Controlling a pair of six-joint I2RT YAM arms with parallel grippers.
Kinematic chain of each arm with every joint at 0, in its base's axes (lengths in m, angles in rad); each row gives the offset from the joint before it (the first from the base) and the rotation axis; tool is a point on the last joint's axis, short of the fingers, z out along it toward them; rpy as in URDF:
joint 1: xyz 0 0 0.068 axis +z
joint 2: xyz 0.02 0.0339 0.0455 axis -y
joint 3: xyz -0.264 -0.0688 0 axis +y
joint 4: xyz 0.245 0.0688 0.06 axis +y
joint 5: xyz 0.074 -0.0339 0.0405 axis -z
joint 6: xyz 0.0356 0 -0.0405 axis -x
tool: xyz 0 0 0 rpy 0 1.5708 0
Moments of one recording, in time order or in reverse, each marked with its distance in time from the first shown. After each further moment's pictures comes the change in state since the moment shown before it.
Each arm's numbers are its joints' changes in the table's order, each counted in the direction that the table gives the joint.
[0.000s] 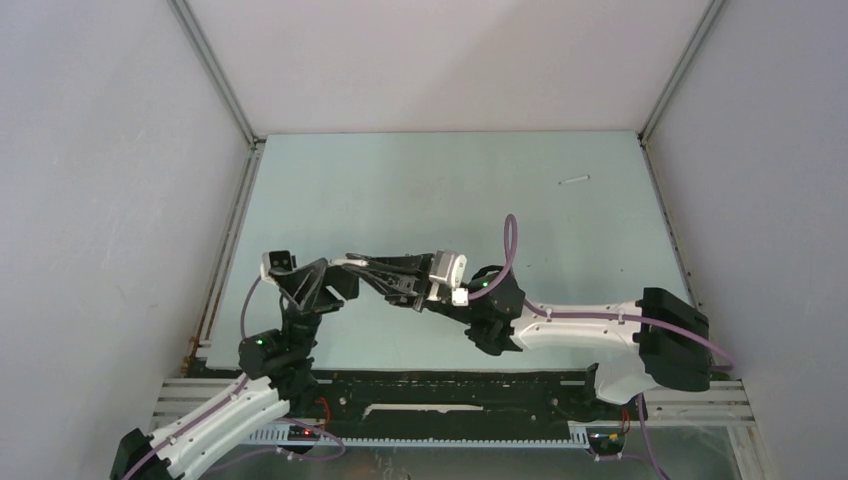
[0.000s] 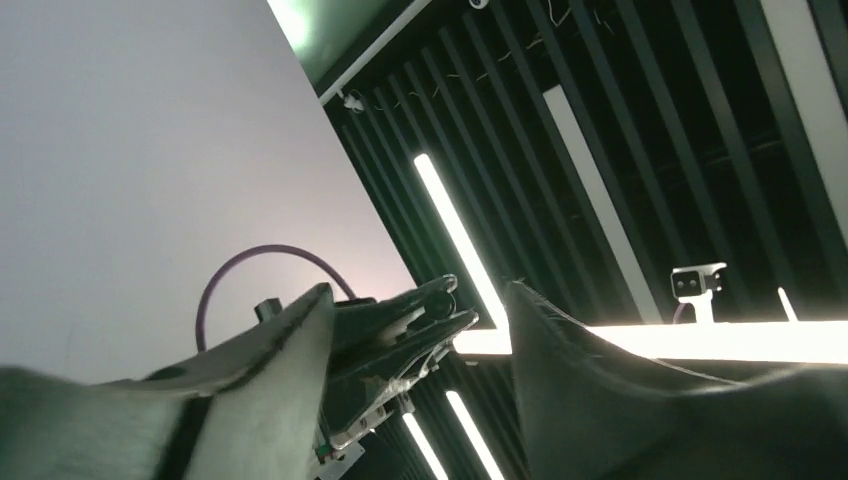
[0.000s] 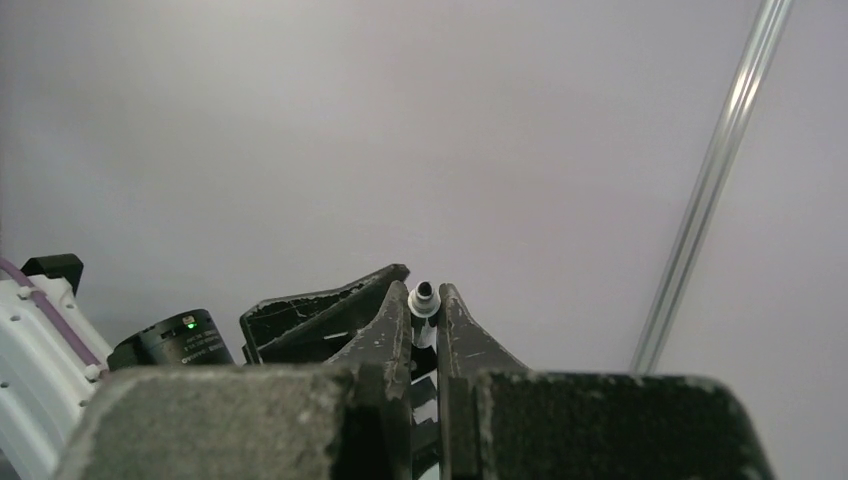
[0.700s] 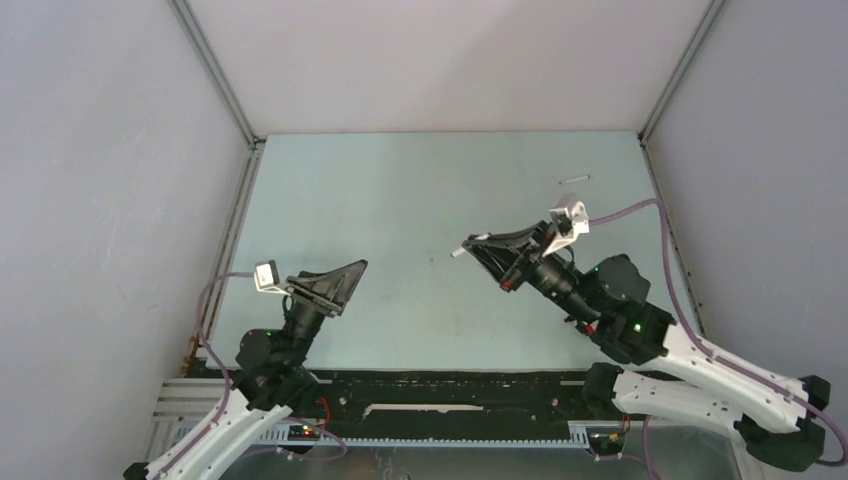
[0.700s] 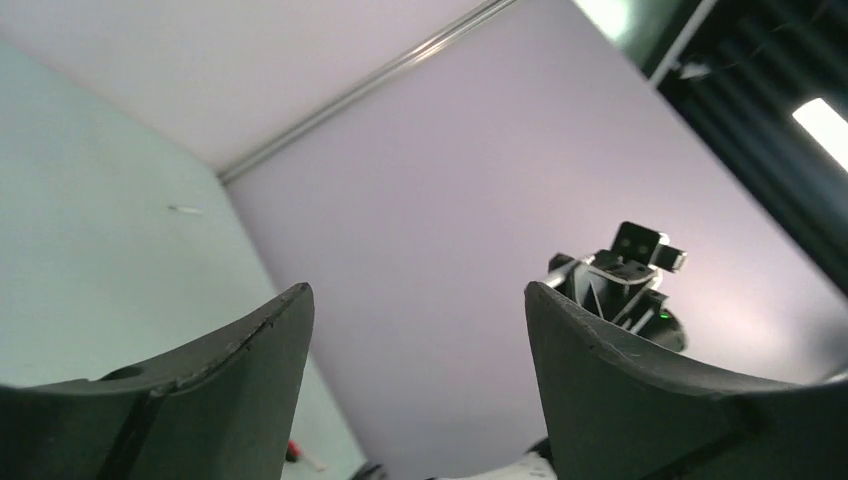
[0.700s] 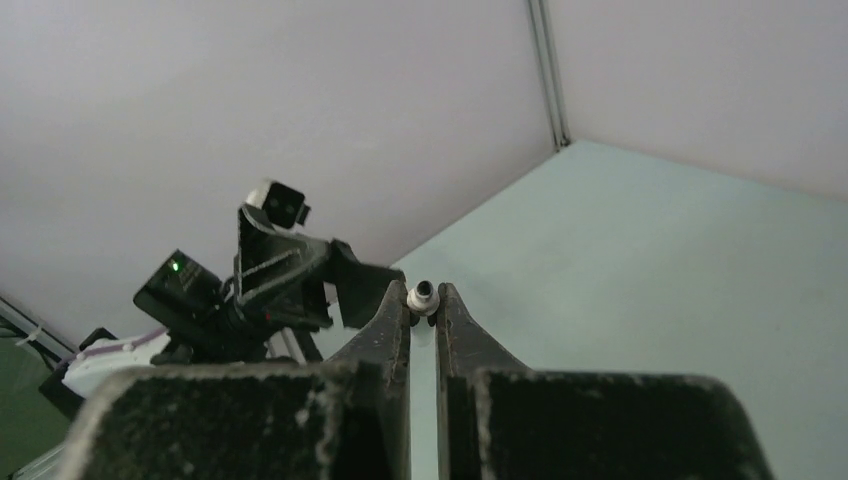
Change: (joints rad) left arm 0.000 0.376 -0.016 0.770 -0.085 -0.569; right arm -0.212 0.692 0.066 1.044 0.242 -0.473
